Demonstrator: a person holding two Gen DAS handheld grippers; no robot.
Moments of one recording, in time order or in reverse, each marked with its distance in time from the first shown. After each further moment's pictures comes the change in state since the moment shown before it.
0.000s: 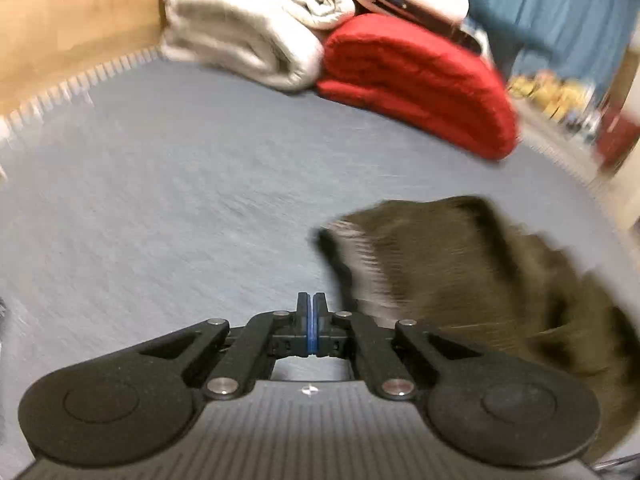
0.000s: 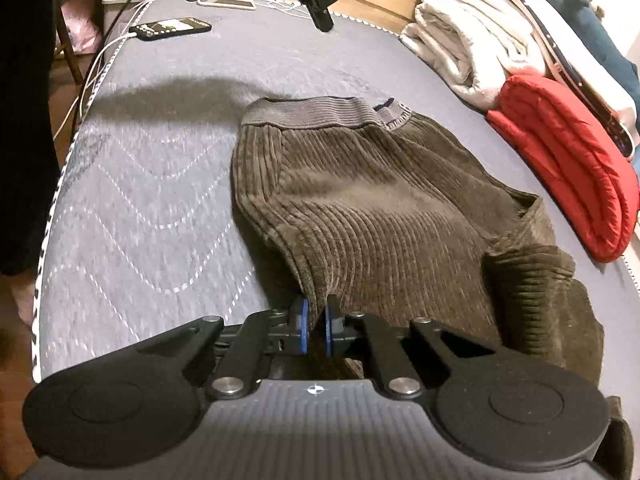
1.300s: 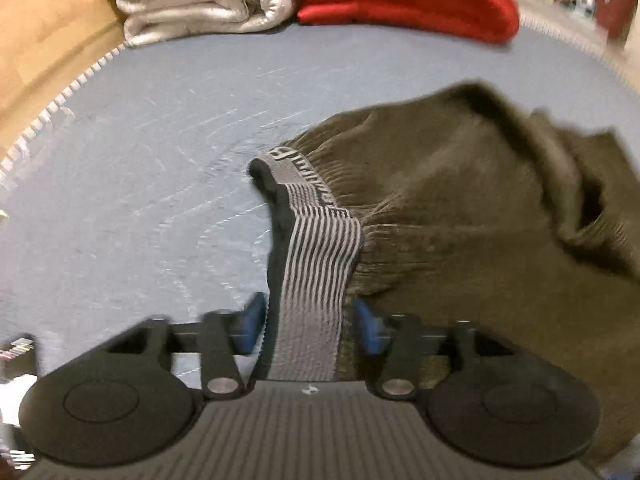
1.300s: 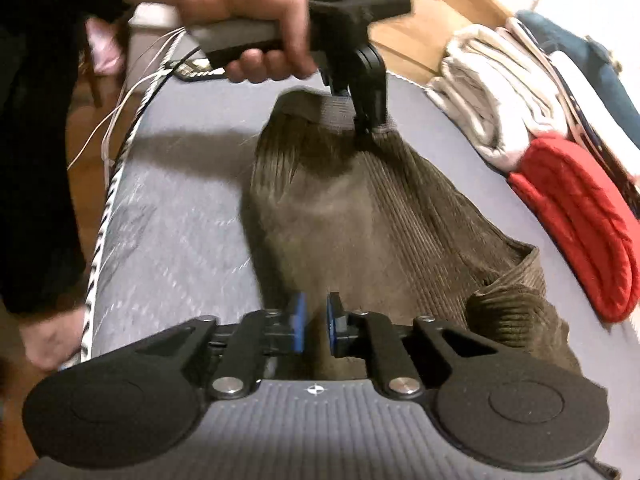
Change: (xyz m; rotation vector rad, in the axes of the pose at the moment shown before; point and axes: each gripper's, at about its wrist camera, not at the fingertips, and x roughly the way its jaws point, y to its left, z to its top) left arm 0.036 -0.014 -0.032 0.344 0.168 0.215; right arm -0.006 0.056 0.043 -0.091 -0.120 0.000
